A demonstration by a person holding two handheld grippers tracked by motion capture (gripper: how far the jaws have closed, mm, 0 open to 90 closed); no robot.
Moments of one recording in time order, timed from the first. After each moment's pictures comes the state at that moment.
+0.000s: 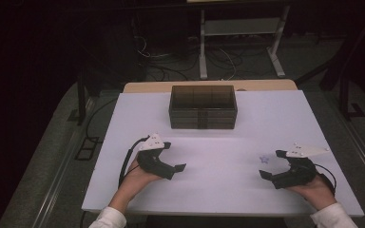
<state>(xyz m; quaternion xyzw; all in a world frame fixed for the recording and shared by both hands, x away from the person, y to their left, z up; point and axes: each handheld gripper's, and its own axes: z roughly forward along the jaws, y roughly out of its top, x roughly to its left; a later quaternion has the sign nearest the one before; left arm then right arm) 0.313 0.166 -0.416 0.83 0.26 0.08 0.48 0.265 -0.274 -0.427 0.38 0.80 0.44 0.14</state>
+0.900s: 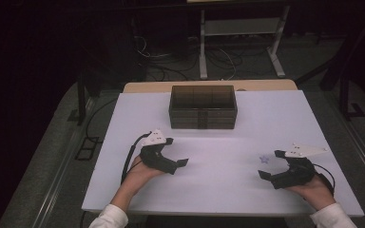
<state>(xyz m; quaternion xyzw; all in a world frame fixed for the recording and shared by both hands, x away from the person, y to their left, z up) 0.327 0.160 -0.417 0.82 0.26 0.08 0.50 0.266 -0.272 -0.428 0.38 0.81 0.44 0.13</state>
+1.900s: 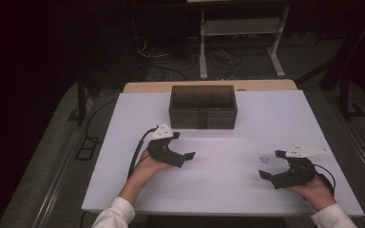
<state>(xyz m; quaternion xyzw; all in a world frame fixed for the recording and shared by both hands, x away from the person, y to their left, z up) 0.345 0.140 -0.419 0.82 0.26 0.08 0.51 0.265 -0.273 -0.429 0.38 0.80 0.44 0.13</state>
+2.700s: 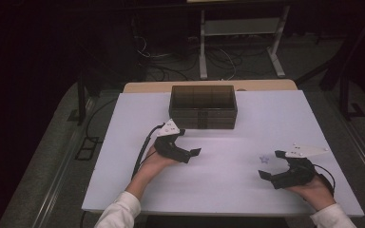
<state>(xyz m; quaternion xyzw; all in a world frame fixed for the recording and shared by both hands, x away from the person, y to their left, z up) 0.359 0.123 -0.423 0.81 0.26 0.09 0.52 0.265 -0.273 -0.429 0.38 0.80 0.44 0.13</state>
